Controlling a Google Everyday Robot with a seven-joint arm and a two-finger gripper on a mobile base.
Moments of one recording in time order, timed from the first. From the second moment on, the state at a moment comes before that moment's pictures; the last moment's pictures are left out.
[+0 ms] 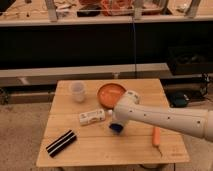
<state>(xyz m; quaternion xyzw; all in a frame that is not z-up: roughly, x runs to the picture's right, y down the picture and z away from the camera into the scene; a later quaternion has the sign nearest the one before) 0.074 0.208 0.828 -0.18 -0.21 -0.57 0.78</state>
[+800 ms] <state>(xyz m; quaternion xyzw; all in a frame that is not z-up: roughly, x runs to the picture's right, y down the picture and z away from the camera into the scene) 0.116 0.238 0.820 -0.21 -0.25 -0.50 0.80</state>
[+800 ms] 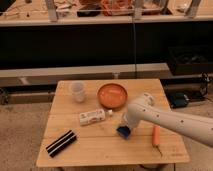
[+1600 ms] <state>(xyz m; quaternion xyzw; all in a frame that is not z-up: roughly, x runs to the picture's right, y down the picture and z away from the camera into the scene) 0.116 0.298 0.763 -0.22 -0.24 -0.53 0.78</state>
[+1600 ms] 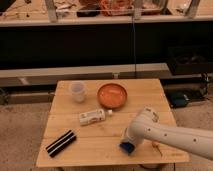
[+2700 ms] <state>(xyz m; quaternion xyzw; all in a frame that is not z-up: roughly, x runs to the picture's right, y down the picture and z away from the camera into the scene) 0.068 0.256 0.799 -0.24 -0.23 -0.58 0.74</state>
